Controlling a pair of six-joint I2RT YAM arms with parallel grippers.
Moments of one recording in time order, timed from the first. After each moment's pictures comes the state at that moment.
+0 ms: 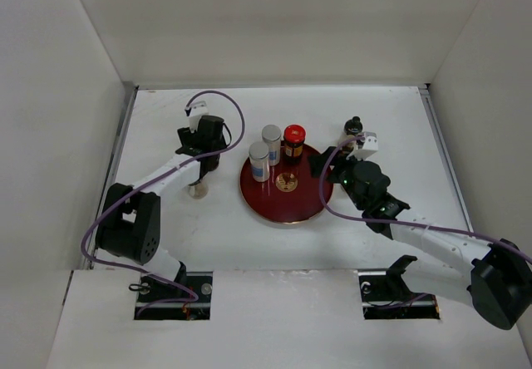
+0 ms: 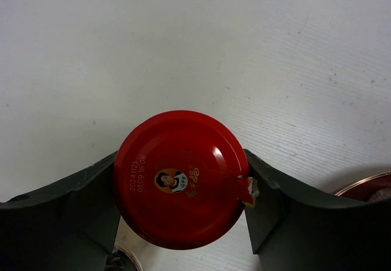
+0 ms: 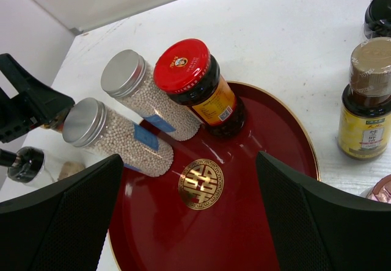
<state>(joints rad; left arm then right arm) -0.35 1.55 0.97 -0.10 -0.57 -0.44 0.66 1.08 0.52 0.41 0.32 0.55</state>
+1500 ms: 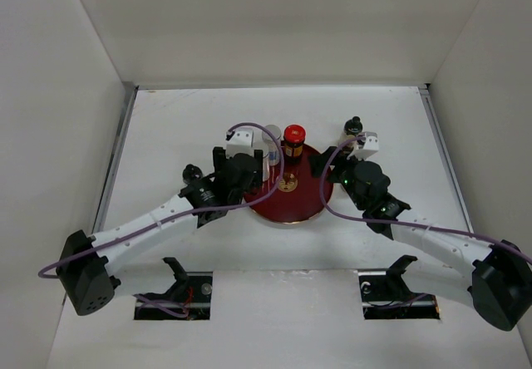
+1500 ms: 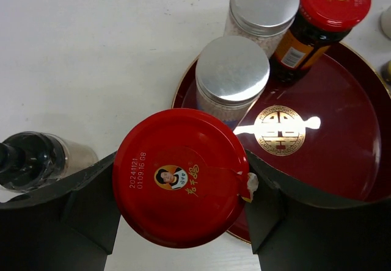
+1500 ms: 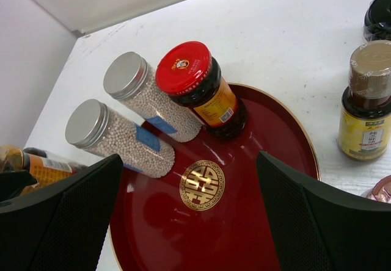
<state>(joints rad) -0.87 1.15 0.88 -0.29 -0.69 -0.41 0.66 1.07 0.52 0.40 0.32 0.55</state>
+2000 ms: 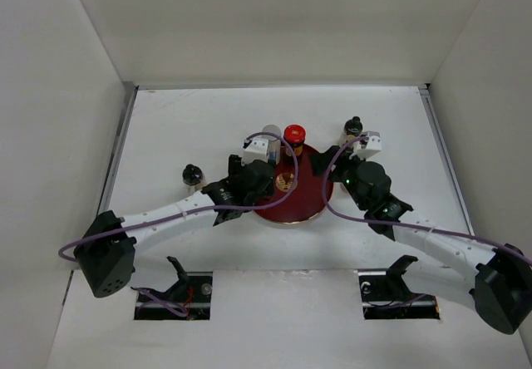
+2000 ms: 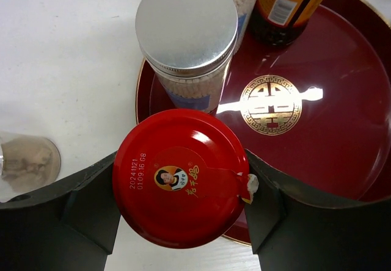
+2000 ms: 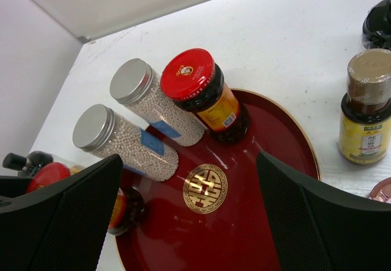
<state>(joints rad) -0.92 1.30 0.85 -0.21 -0.65 -0.45 0.65 1.05 0.52 0.41 0.32 0.55</state>
